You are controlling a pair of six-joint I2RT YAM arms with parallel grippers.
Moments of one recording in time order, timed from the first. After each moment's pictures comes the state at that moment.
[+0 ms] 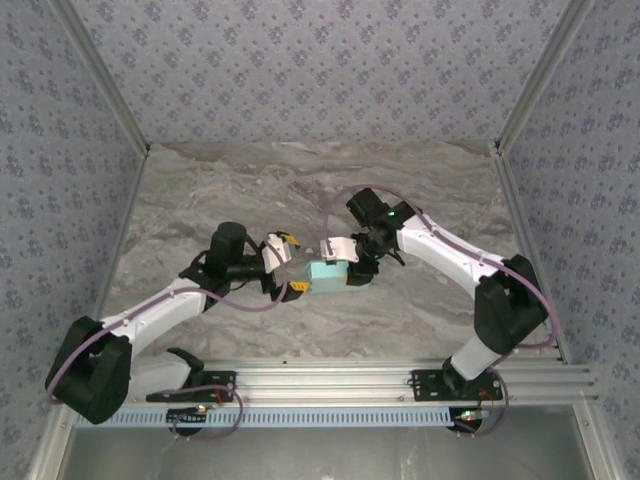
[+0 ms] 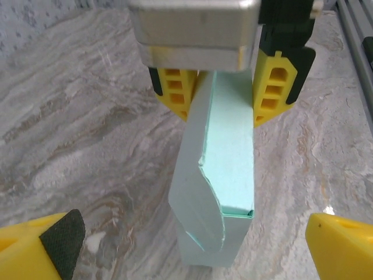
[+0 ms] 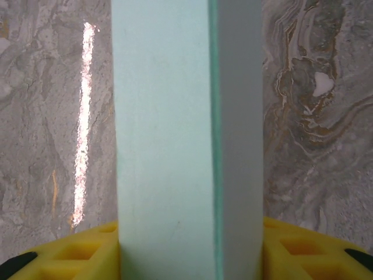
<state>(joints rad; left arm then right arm) -0.55 1.19 0.55 0.14 0.68 0.46 0.63 1.58 1.23 -0.91 -0.34 -1.00</state>
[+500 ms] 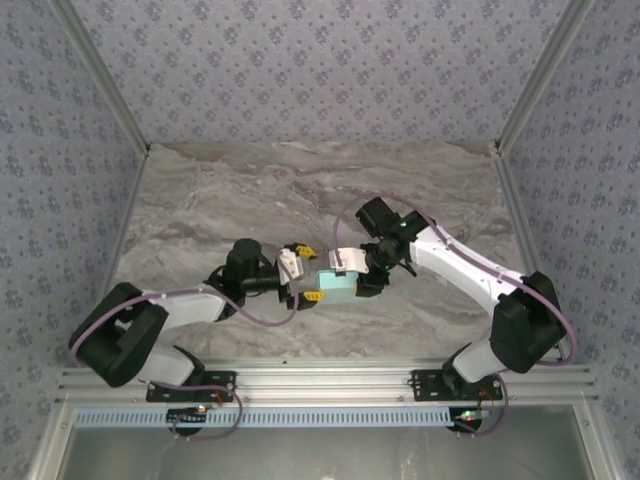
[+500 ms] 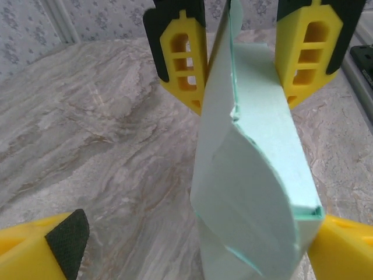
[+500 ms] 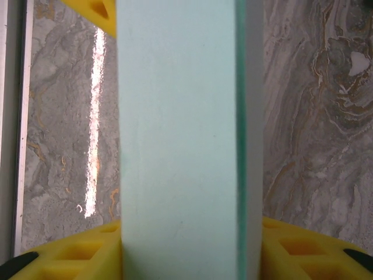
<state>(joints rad) -0.64 1.42 0.43 0.62 0.69 0.37 0.65 1.48 1.15 -0.96 -0.34 -0.99</state>
